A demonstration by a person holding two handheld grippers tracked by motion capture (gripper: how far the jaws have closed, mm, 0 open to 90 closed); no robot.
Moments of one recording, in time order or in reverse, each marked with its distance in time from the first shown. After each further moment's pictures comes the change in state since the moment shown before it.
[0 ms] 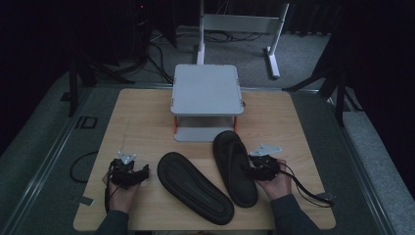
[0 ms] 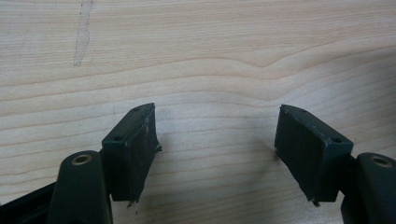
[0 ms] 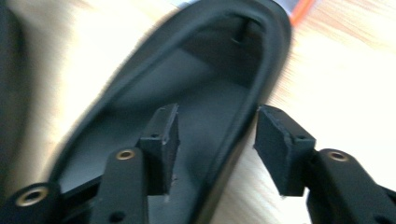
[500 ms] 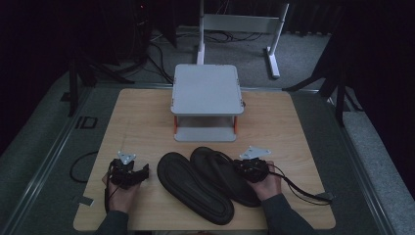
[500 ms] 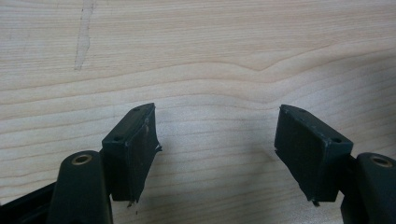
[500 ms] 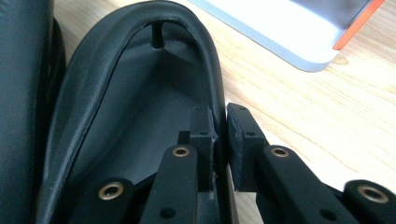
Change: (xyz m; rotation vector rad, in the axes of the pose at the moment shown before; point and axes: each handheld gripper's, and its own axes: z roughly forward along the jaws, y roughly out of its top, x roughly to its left) left arm -0.001 0.000 -0.002 -0.015 -0.007 0.000; right arm 0.022 0.004 0.015 -0.048 0.077 -0.043
